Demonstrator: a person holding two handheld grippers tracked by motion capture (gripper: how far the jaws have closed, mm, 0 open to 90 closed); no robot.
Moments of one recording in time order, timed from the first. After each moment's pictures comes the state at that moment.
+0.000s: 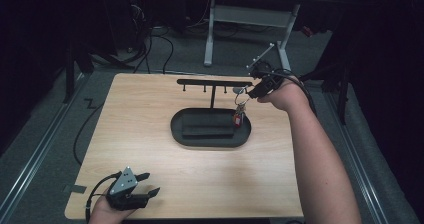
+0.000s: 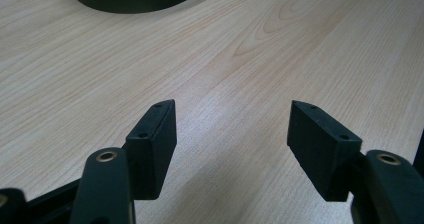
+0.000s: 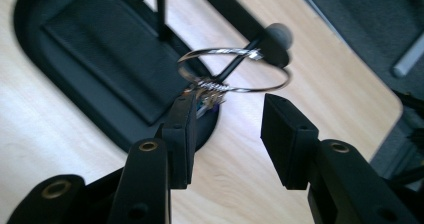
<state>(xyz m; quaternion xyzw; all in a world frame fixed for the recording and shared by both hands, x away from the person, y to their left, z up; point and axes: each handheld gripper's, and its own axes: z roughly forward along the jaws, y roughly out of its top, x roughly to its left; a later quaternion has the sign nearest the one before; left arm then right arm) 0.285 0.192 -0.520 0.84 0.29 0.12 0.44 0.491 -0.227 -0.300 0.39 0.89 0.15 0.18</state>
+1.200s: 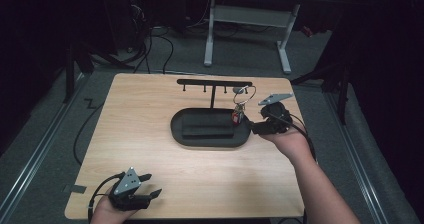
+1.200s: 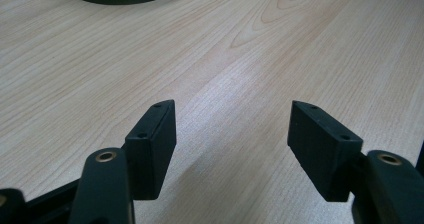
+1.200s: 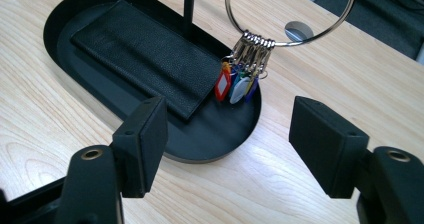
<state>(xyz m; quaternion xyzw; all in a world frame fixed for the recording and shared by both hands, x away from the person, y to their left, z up) 0.286 0.186 -0.523 0.85 0.28 0.12 0.43 0.406 -0.249 -0.373 0.43 0.83 0.28 0.23</state>
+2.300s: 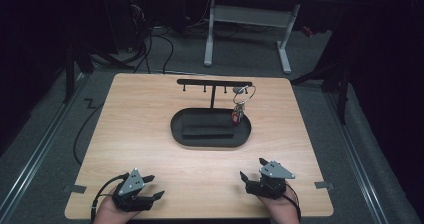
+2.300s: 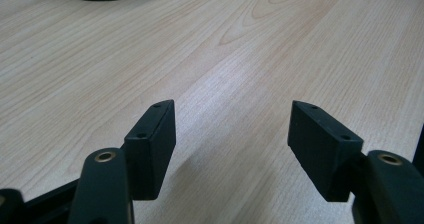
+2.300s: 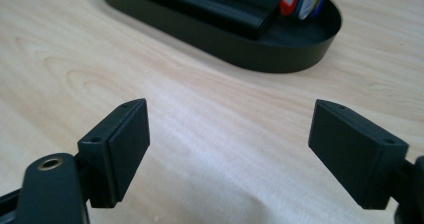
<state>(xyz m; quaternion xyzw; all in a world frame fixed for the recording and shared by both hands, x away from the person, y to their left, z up) 0.285 0.178 -0.526 0.86 0.28 0.12 0.42 0.283 -0.251 -0.514 0.42 0.77 0.39 0.28</state>
